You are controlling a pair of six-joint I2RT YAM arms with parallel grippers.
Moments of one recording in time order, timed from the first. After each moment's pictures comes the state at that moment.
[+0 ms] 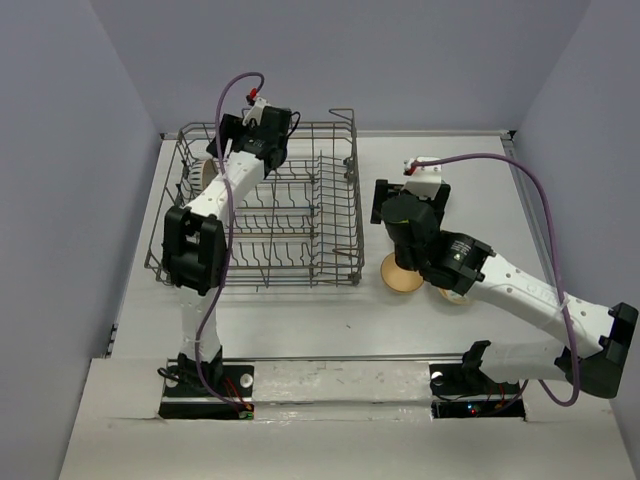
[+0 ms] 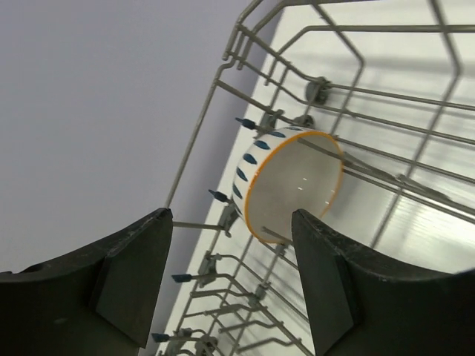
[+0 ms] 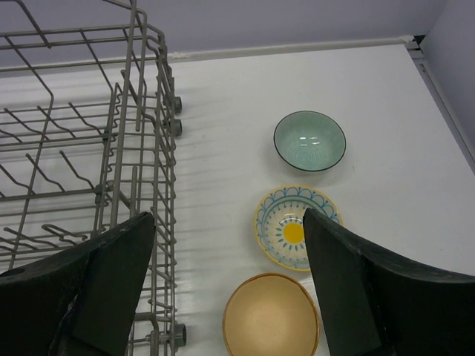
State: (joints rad) left arm -0.36 2.05 1.83 -0.48 -1.14 0.15; right arm 0.97 1.20 1.20 -0.39 1.05 0.37
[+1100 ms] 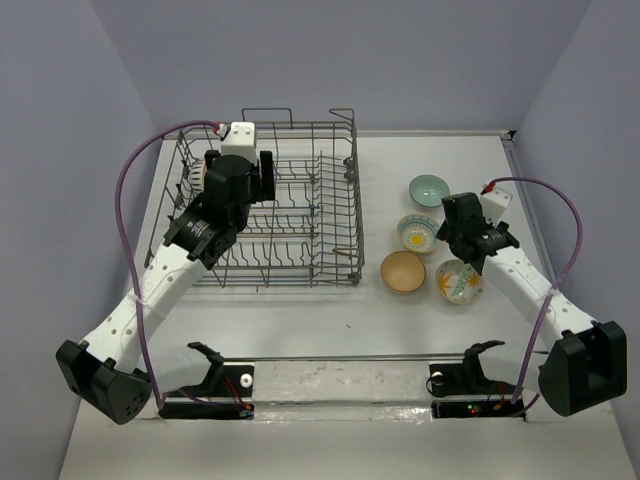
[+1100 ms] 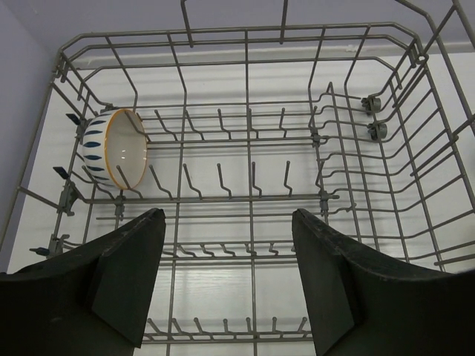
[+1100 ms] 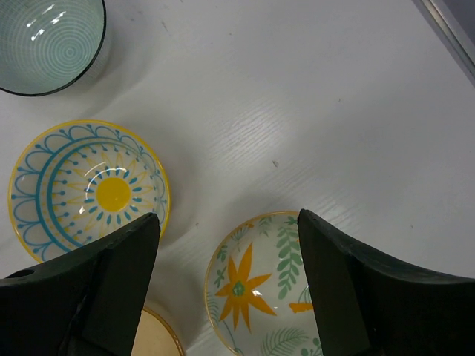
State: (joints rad) left arm -0.54 1.15 1.22 -0.39 -0.49 -0.15; right arm 0.29 1.17 0.88 -0.59 0.68 0.68
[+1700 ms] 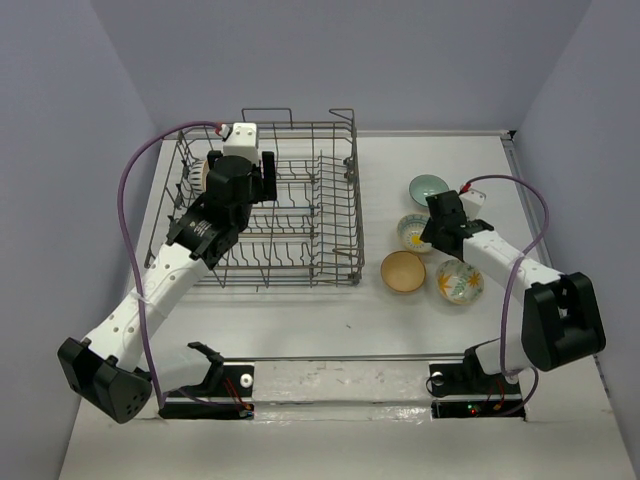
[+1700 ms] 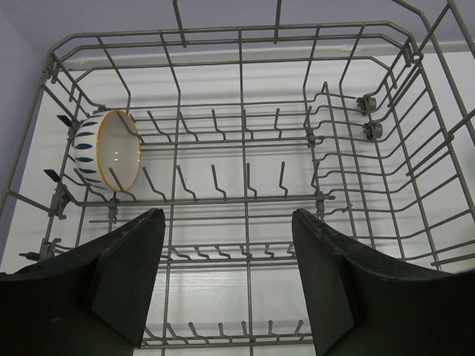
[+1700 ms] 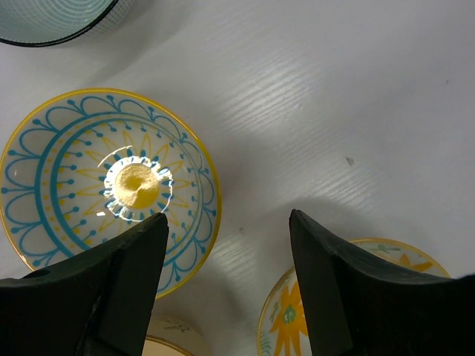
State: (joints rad) left arm -0.54 1.15 1.20 -0.35 -0.48 -0.15; right arm 0.29 1.40 0.87 -0.43 0.54 0.68
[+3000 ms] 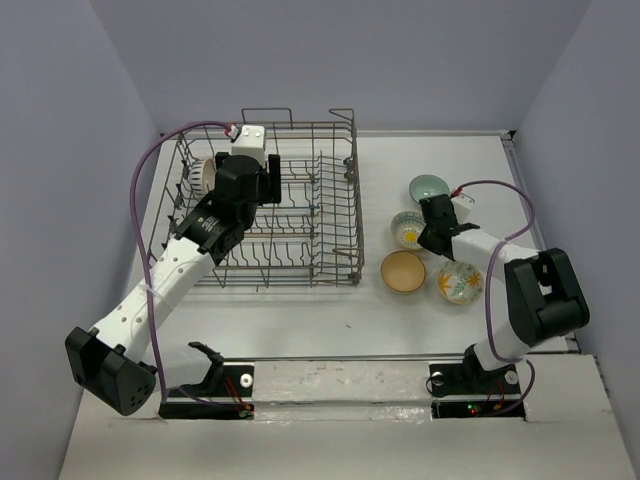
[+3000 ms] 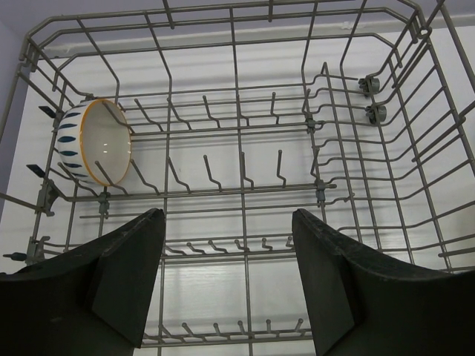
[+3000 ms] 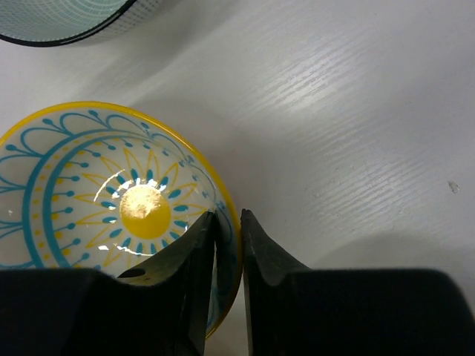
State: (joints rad) left arm -0.54 1.19 1.19 -0.35 -0.46 -0.15; right arm 0.29 1.56 0.83 -0.20 0.45 0.73
